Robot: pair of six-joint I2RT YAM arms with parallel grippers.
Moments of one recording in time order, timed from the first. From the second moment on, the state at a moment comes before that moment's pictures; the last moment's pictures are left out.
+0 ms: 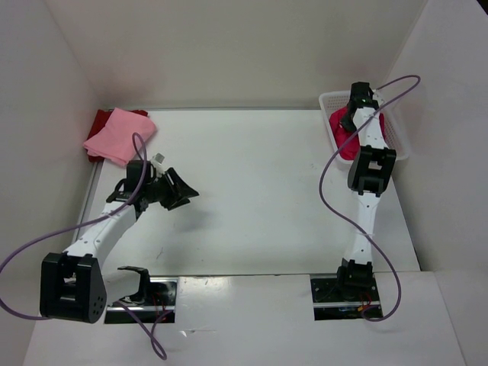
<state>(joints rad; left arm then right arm) -0.08 1.16 0.68 -0.29 0.52 -0.74 -0.16 2.57 2.44 -0.80 0.26 0.63</state>
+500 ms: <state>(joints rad) -0.07 1.23 0.81 -0.21 0.51 -0.76 -0.11 1.70 2.12 -0.64 0.09 0.63</state>
